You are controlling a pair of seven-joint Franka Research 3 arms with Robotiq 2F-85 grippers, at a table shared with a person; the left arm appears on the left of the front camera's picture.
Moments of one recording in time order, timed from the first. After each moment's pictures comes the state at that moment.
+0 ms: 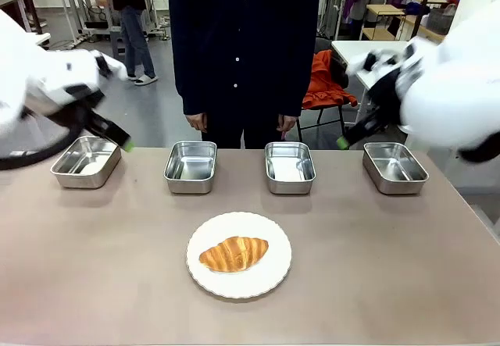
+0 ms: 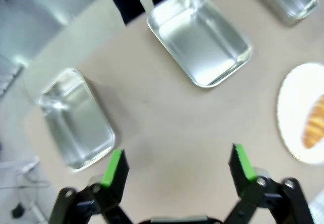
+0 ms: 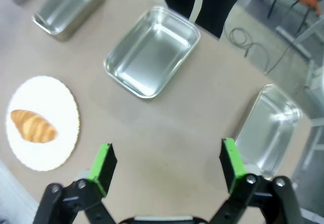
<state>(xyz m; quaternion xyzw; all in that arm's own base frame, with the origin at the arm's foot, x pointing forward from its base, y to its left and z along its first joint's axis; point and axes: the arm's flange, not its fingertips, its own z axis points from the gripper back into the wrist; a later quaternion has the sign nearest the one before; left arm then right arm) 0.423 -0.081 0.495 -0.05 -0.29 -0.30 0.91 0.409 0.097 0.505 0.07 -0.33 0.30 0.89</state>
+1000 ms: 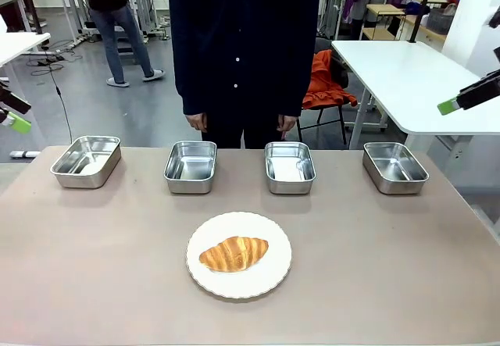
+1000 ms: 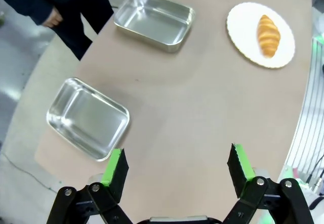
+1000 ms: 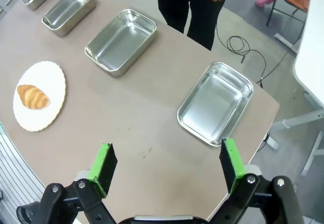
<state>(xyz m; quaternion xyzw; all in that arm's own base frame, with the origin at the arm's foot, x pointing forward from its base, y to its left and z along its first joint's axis) 0.412 0.064 0.531 -0.16 -0.27 -0.50 0.81 0.394 -0.058 0.549 0.10 -0.35 0.30 0.88</state>
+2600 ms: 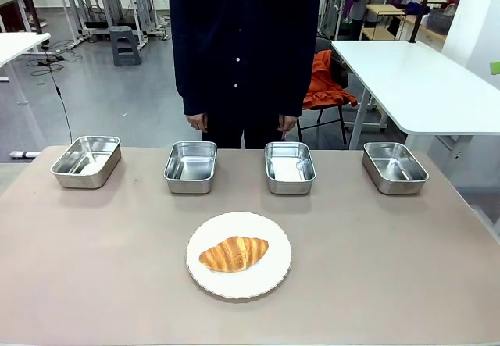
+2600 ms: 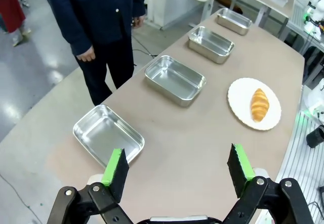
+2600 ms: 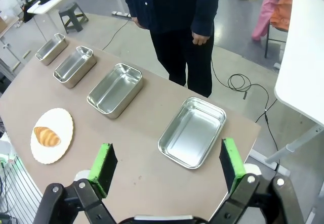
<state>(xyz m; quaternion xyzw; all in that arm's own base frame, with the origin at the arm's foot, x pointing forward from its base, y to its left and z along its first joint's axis) 0.379 0.158 0.577 -0.26 -0.42 -0.37 0.79 0.403 -0.162 0.577 0.19 -0.45 0.23 0.84</state>
